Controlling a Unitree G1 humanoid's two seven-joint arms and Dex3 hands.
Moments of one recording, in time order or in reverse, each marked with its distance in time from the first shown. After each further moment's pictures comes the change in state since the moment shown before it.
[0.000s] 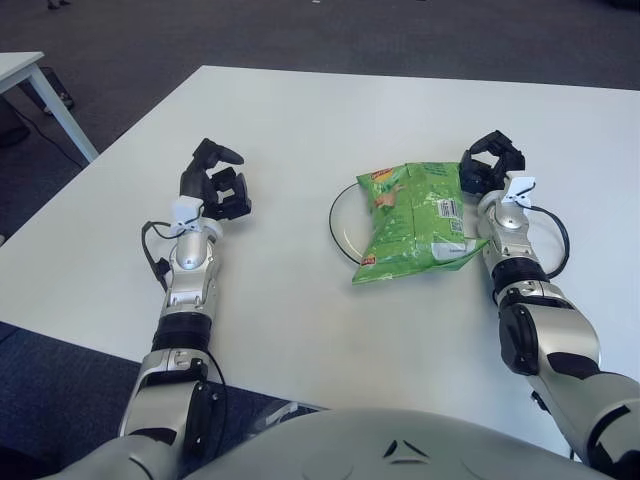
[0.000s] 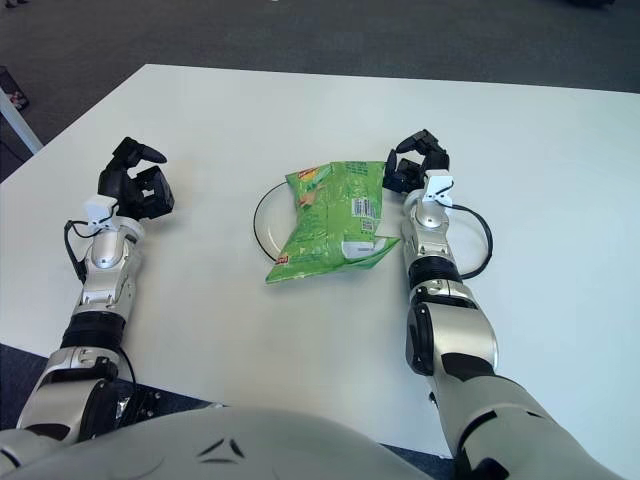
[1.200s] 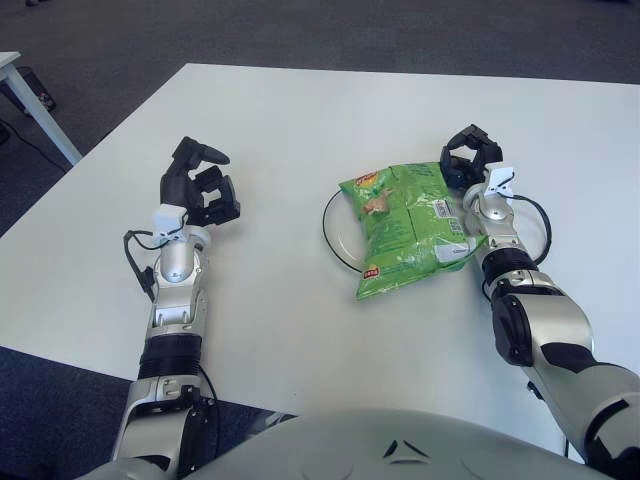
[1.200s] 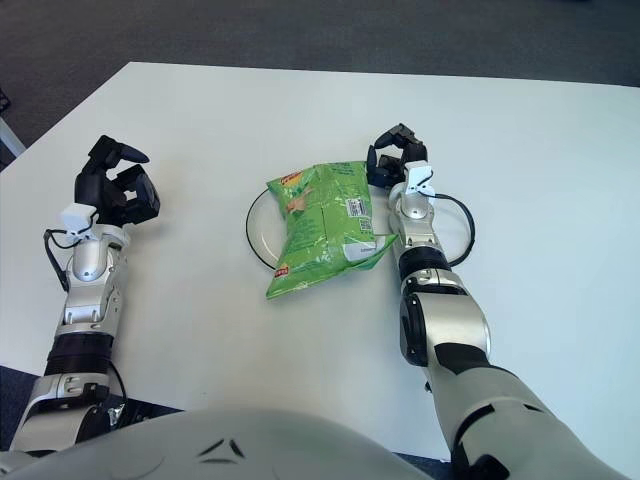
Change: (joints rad) left arm 0.095 0.000 0.018 -0.193 -0.002 0.071 0.016; right arm -0.047 0.021 0.047 0.044 -0.025 0.002 0.015
